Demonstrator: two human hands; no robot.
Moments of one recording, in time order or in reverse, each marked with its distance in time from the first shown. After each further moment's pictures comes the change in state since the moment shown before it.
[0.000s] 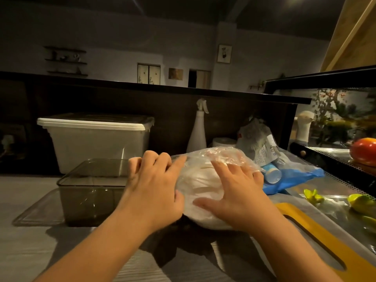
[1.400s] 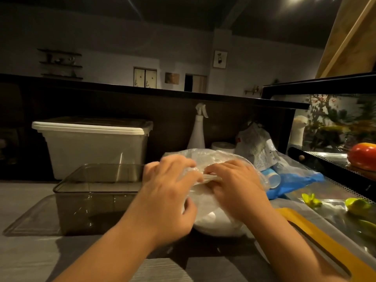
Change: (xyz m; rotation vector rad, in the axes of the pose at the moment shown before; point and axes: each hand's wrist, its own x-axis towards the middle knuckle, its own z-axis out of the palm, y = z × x) left_hand 0.001 0.005 -0.001 -0.324 0.019 0.178; right_hand 0.035 0.014 0.015 -0.042 0.249 -0.183
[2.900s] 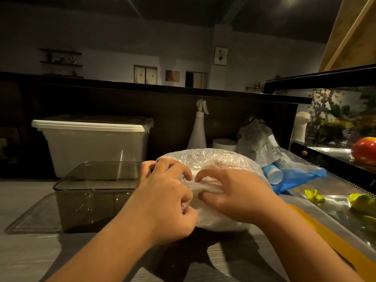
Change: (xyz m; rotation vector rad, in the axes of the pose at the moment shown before) left_hand -0.004 -0.005 -0.003 0.045 -0.115 -0.003; right_hand -0.008 -0.017 -0.025 0.120 -0.306 -0.029
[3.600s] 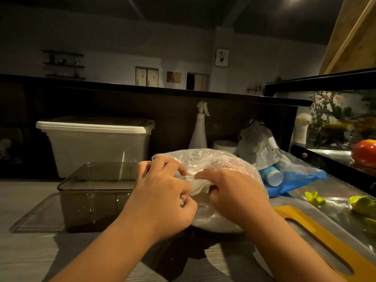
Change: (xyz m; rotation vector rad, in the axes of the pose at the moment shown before) left_hand 0.001 0.001 0.004 0.020 0.160 -0.055; right_hand 0.001 -0.010 0.009 0.009 0.131 0.014
